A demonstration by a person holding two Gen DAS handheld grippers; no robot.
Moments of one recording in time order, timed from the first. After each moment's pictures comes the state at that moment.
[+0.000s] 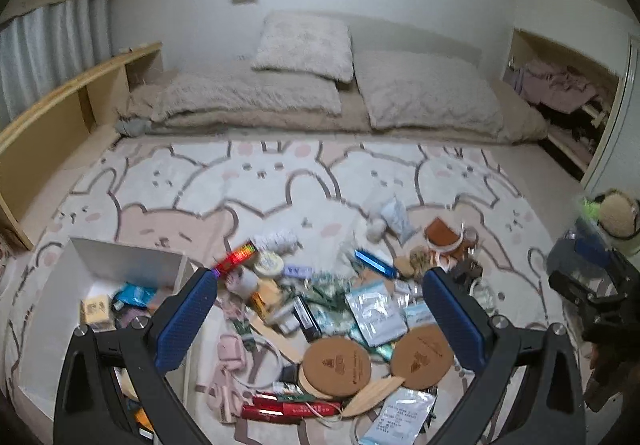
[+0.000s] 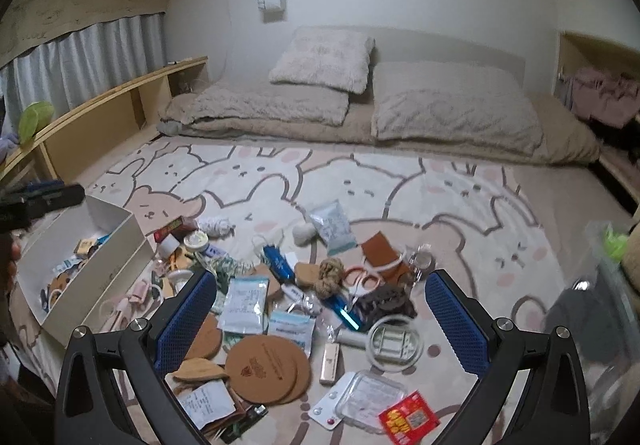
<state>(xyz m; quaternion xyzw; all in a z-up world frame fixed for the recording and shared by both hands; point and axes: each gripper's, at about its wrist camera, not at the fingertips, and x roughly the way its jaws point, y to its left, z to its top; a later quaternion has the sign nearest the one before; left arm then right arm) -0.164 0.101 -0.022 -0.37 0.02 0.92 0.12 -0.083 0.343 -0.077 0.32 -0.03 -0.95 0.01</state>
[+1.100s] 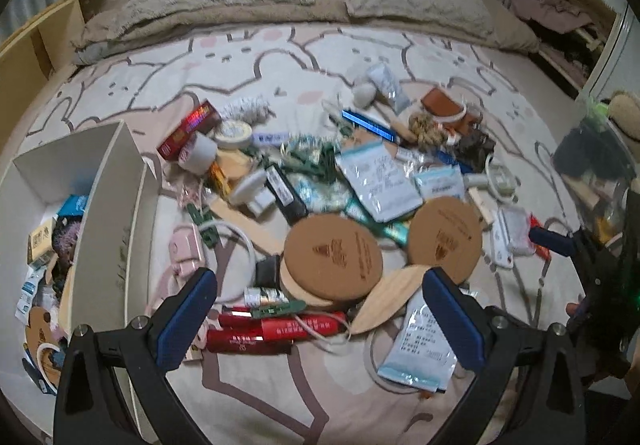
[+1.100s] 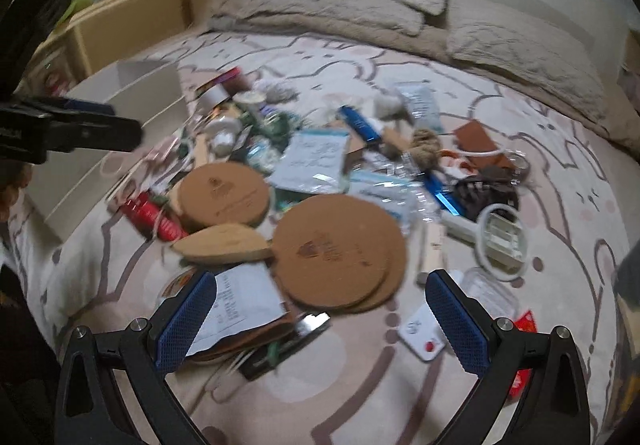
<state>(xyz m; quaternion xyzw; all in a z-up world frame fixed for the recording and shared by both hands) -0.147 0.105 -0.144 -0.49 0.06 0.85 0.16 -0.056 0.252 -0.208 0.43 0.05 -0.89 0.11</state>
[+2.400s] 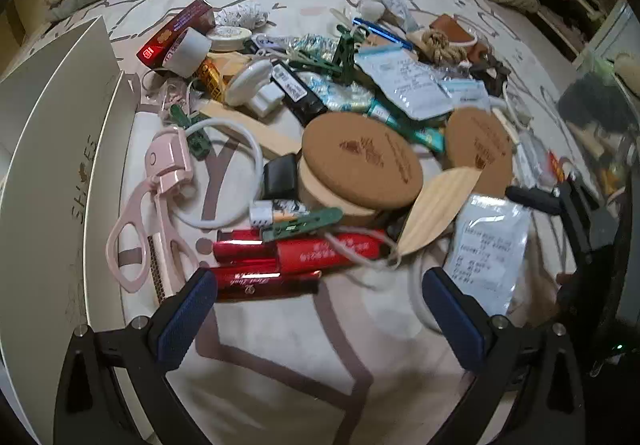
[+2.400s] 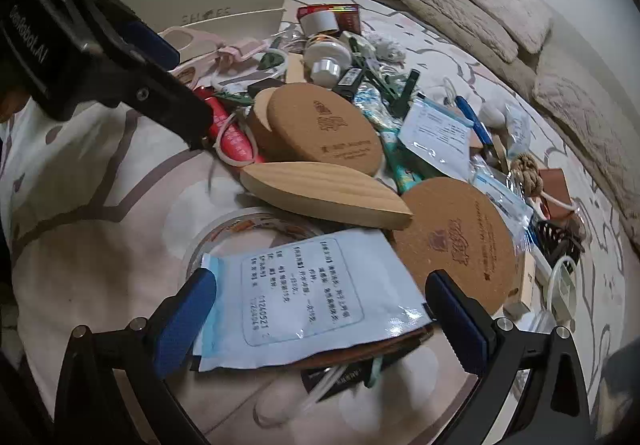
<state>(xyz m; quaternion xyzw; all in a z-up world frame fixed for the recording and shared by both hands) -0.137 0.070 -0.215 -0.56 0.08 0.80 0.19 -0.049 0.169 -0.261 0.44 0.21 -0.85 0.18</state>
